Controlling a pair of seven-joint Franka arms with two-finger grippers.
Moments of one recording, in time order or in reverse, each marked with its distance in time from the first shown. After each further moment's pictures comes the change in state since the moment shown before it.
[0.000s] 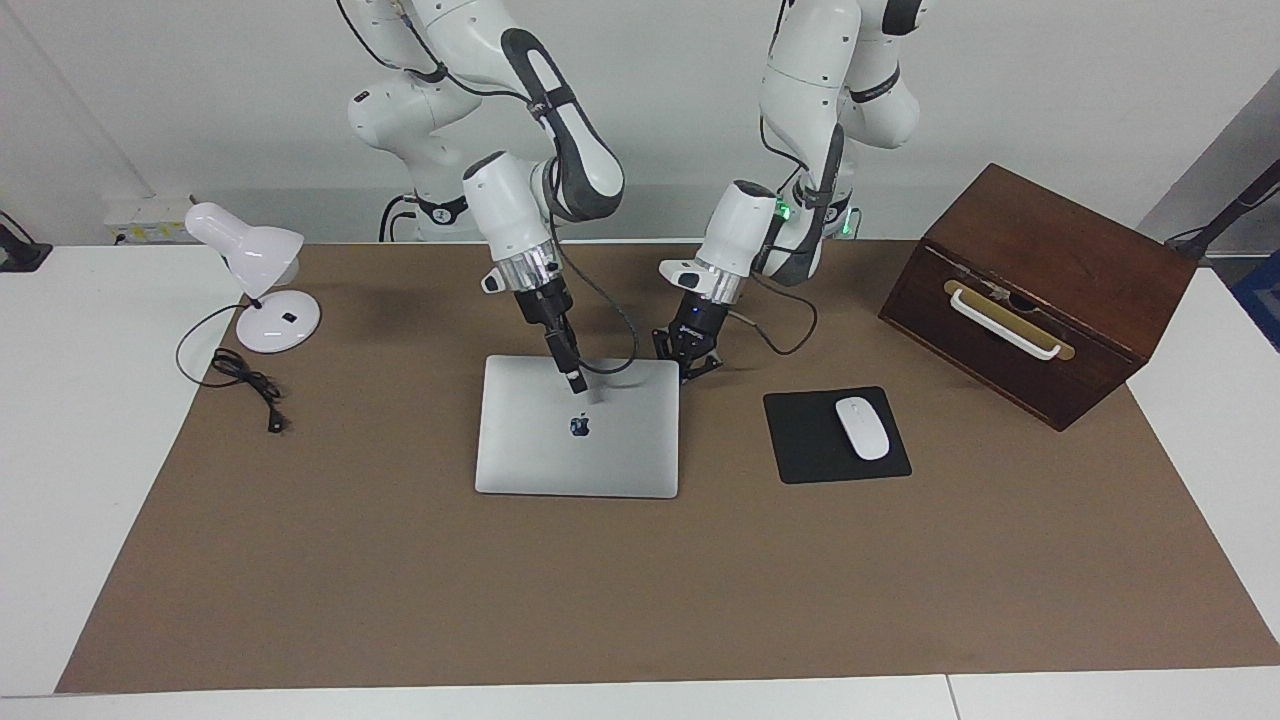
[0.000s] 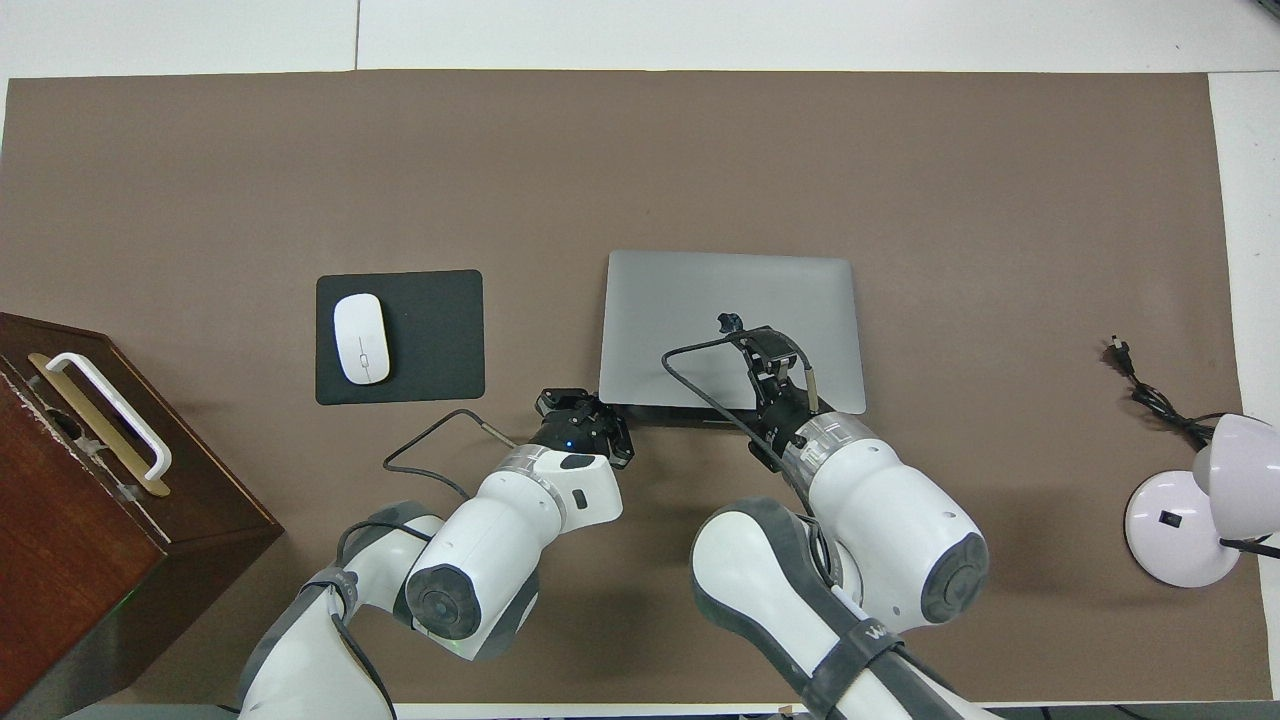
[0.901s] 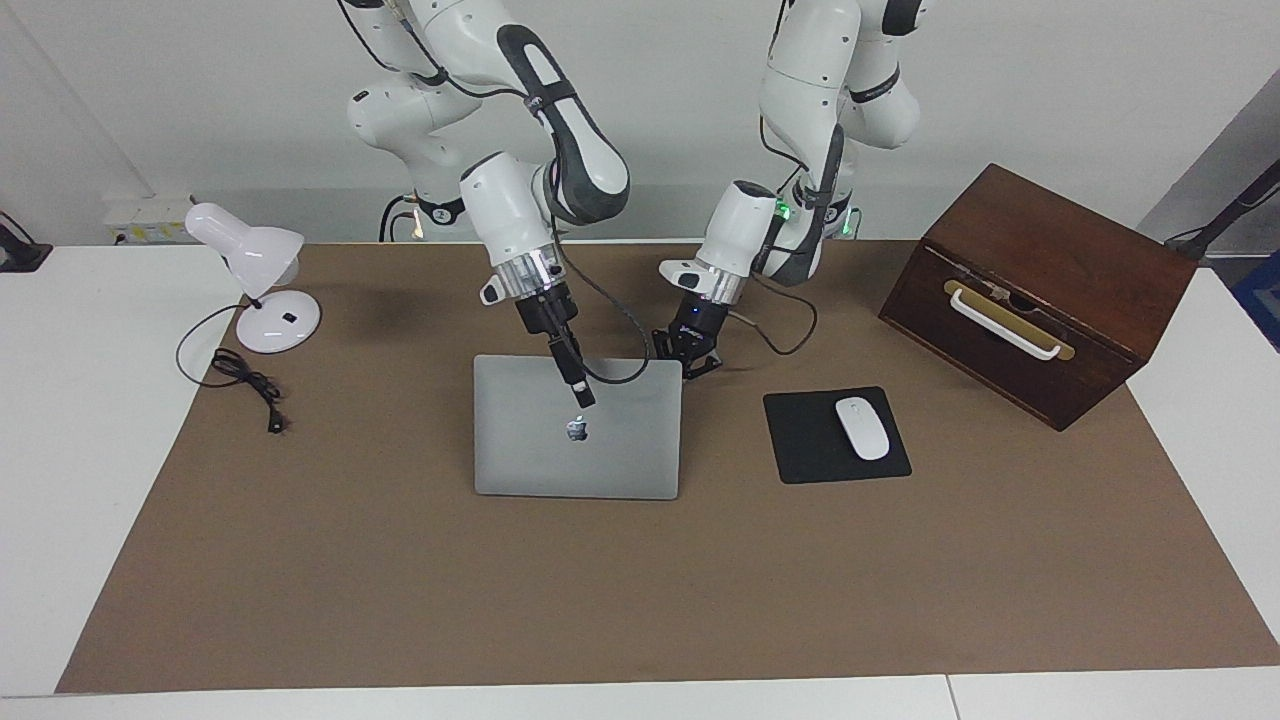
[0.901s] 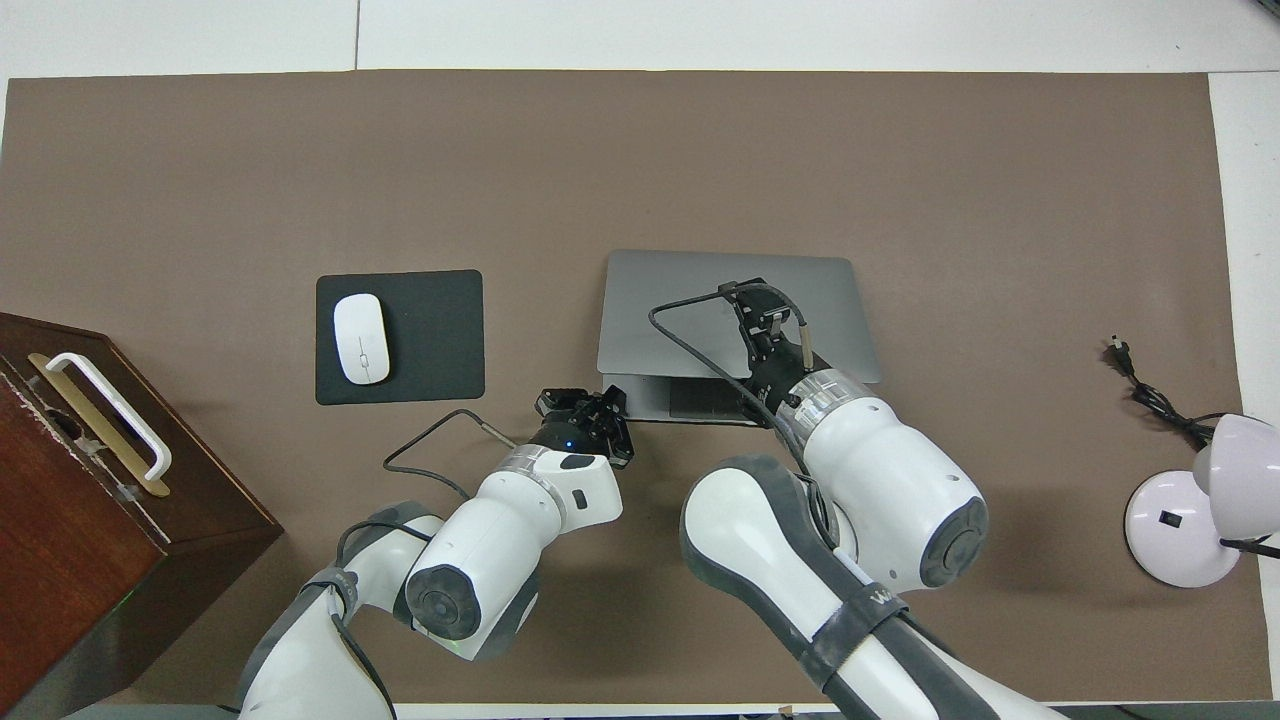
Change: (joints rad) left arm 0.000 0.000 0.000 0.000 0.000 0.001 0.000; right arm -0.040 0.052 0.000 0.165 0.000 0.000 -0.083
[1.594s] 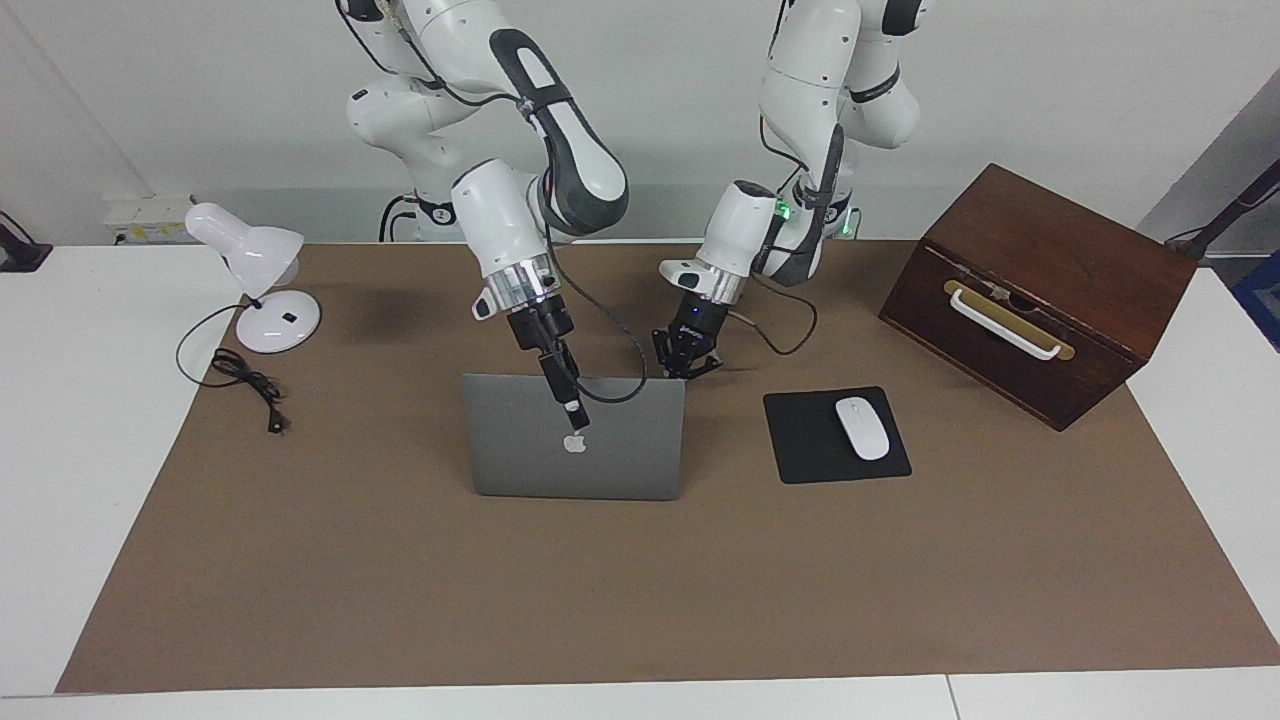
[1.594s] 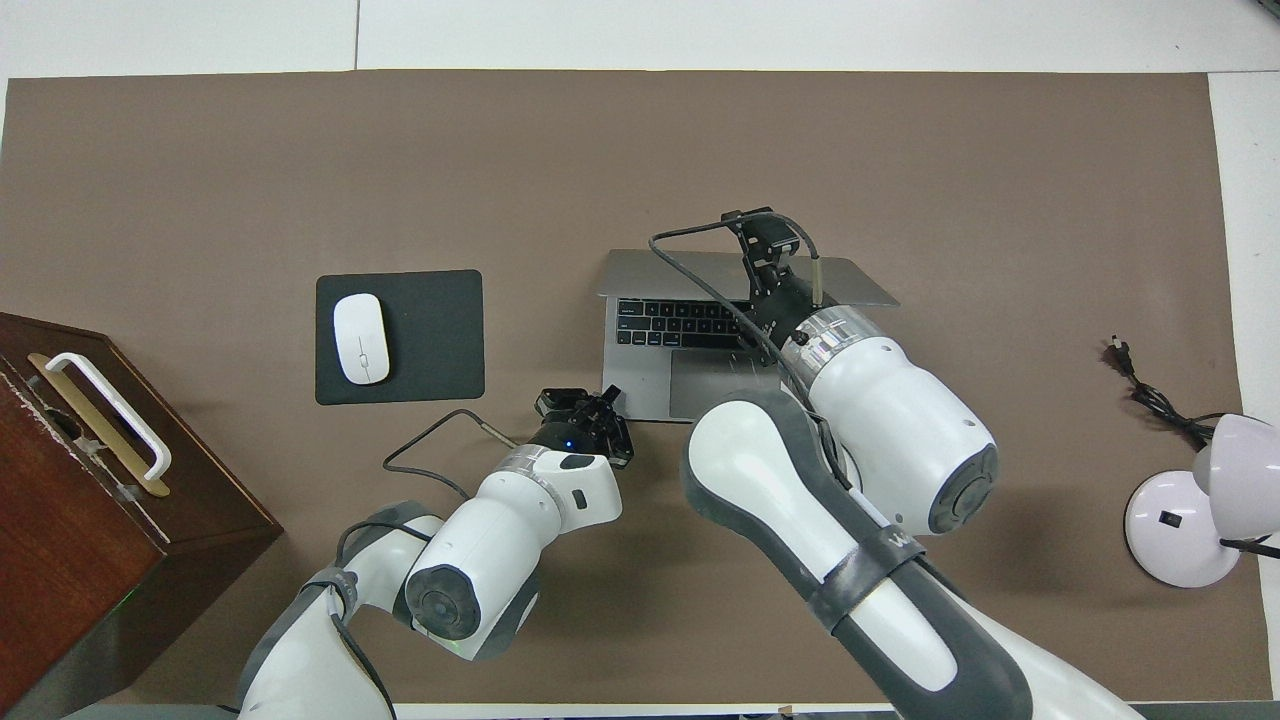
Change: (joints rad) left arm 0.000 0.000 0.000 0.000 0.000 0.000 0.000; right arm -0.045 0.068 -0.001 0.138 0.000 -0.001 -0.017
